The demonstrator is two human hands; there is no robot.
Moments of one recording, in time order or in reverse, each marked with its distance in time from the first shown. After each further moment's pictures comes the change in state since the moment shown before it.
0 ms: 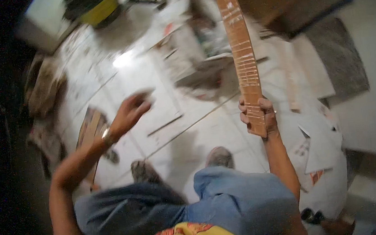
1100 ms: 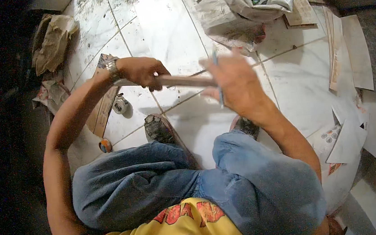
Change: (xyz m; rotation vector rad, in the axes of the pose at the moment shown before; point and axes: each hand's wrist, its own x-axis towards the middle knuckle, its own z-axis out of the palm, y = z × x) left_hand 0.014 0.000 -0.030 0.526 -0.895 -0.401; right_hand 0.043 0.090 0.110 -1.932 -0.370 -0.436
